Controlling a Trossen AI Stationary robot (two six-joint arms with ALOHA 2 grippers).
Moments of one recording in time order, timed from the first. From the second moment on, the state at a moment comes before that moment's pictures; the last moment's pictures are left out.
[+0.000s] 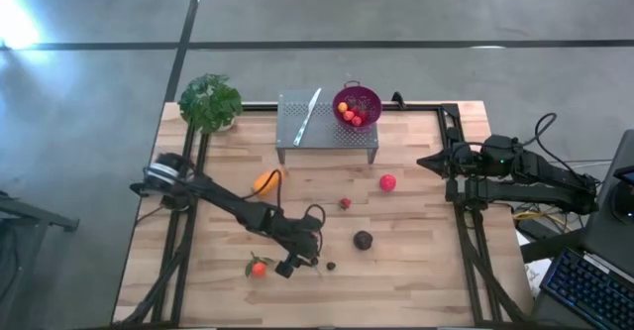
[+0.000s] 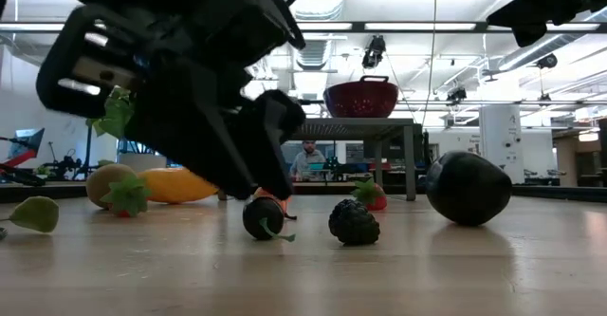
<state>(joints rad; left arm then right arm) -0.32 1.84 0.95 0.16 0.20 0.10 -0.16 0.26 0.55 -0.54 0.00 0.02</state>
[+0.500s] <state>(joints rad) -0.31 1.90 0.95 0.18 0.20 0.10 -0.16 0.26 0.55 -0.54 0.00 0.02</state>
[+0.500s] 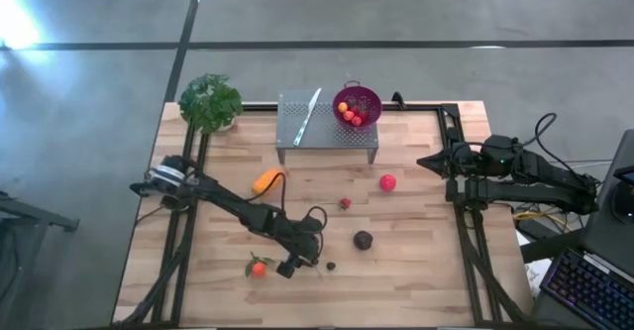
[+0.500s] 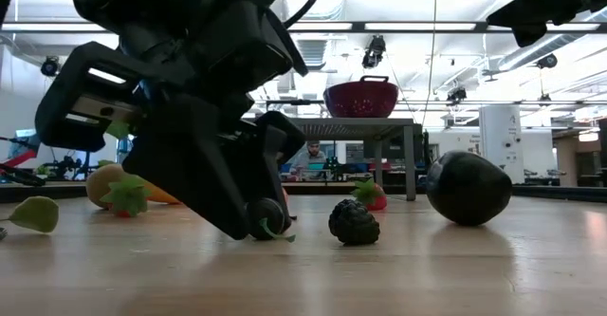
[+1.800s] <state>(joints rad) -0.32 1.90 1.00 0.19 0.20 0.07 -0.16 0.26 0.55 -0.54 0.00 0.02</state>
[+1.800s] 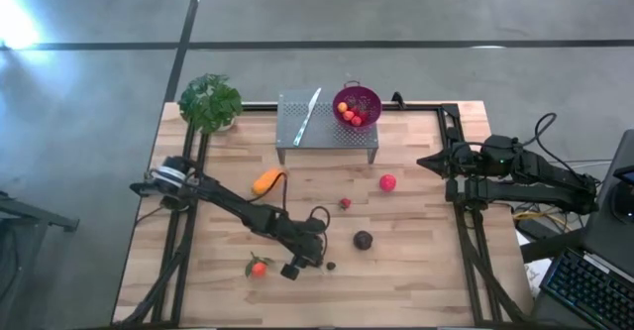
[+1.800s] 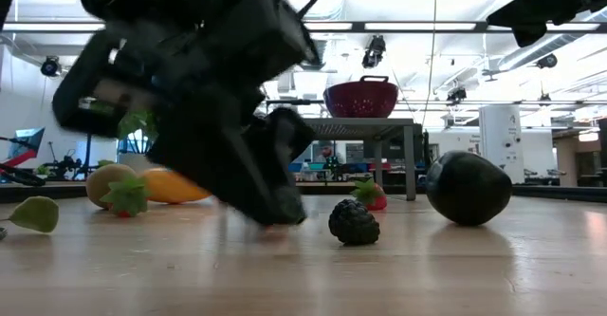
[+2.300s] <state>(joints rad) -0.25 1.89 1.24 0.11 -0.17 0.34 -0.16 0.26 0.55 -0.54 0.00 0.02</state>
